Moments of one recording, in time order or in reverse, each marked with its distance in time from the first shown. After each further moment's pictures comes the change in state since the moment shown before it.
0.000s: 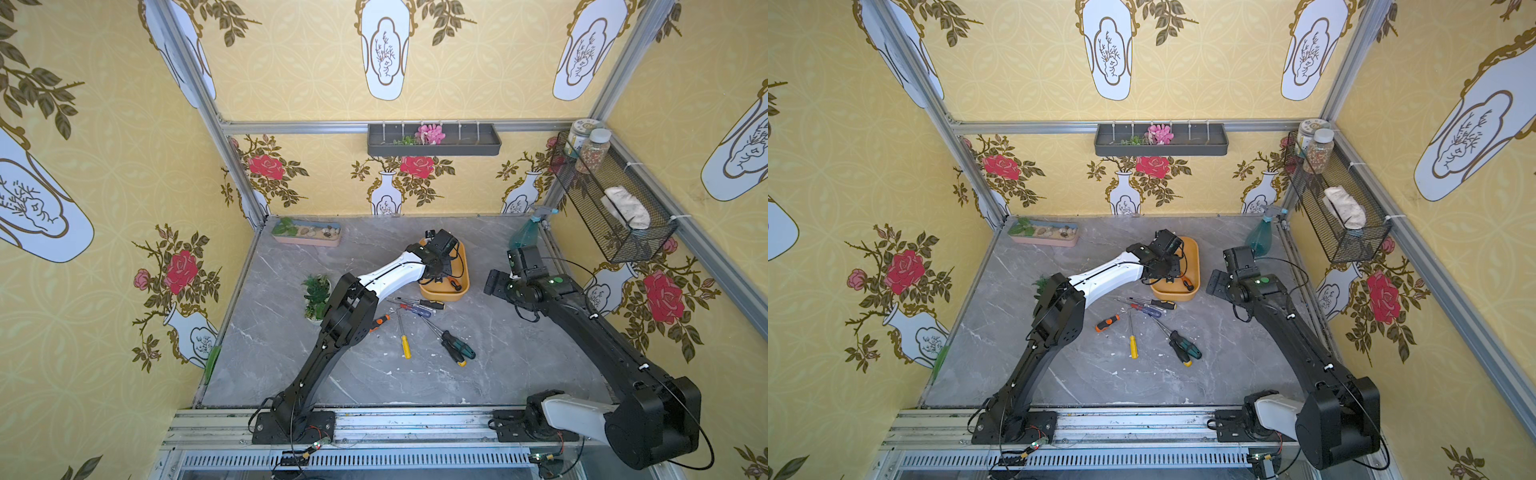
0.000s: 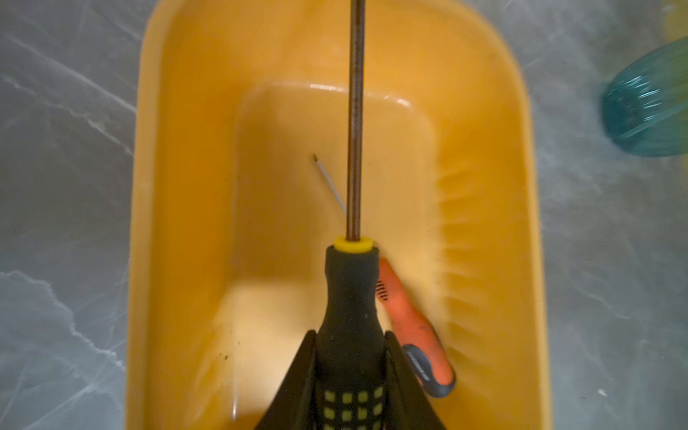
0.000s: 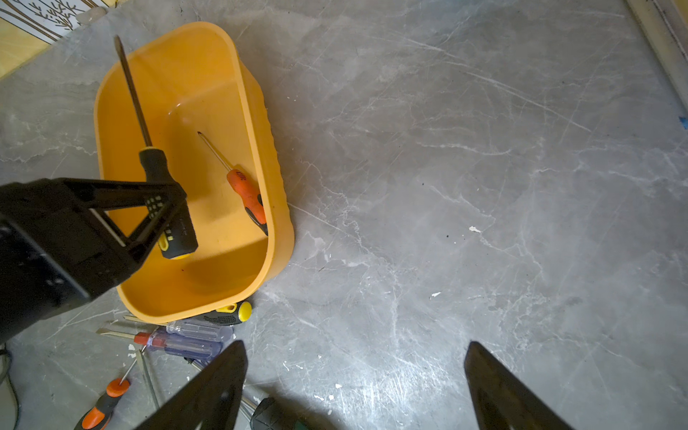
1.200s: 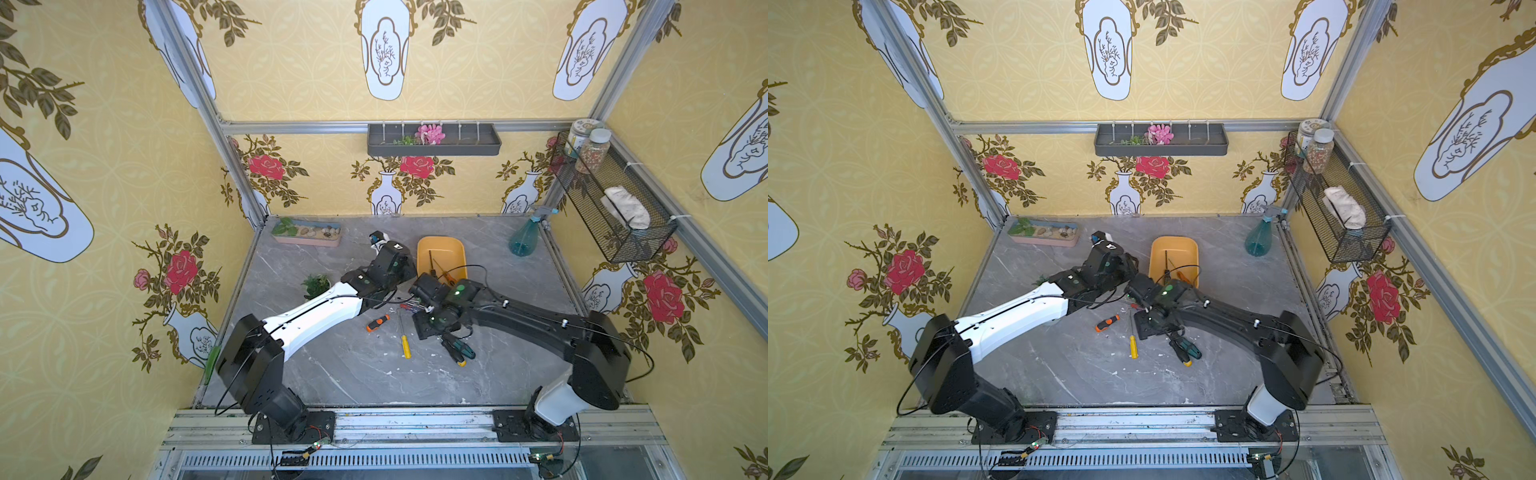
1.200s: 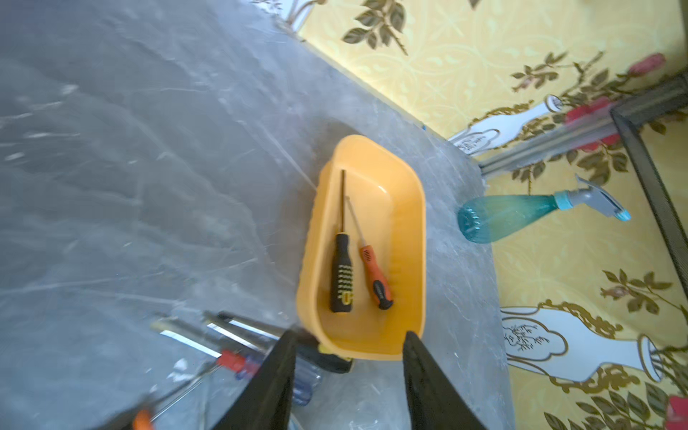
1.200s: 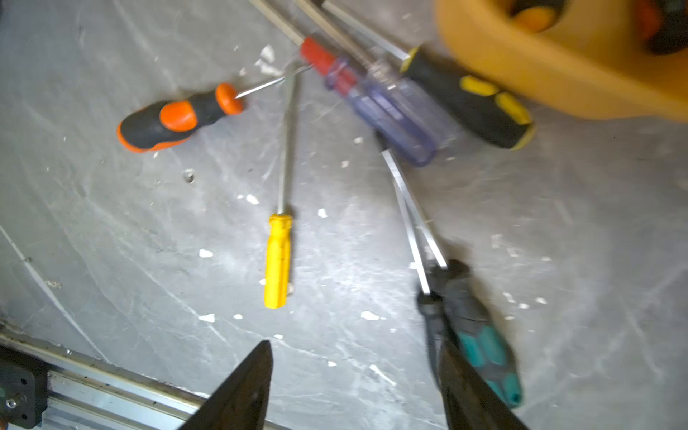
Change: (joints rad) left arm 0.040 -0.893 -0.956 0.423 -0.133 -0.263; right arm 0.726 0.442 0.264 -0.151 -0.051 0.061
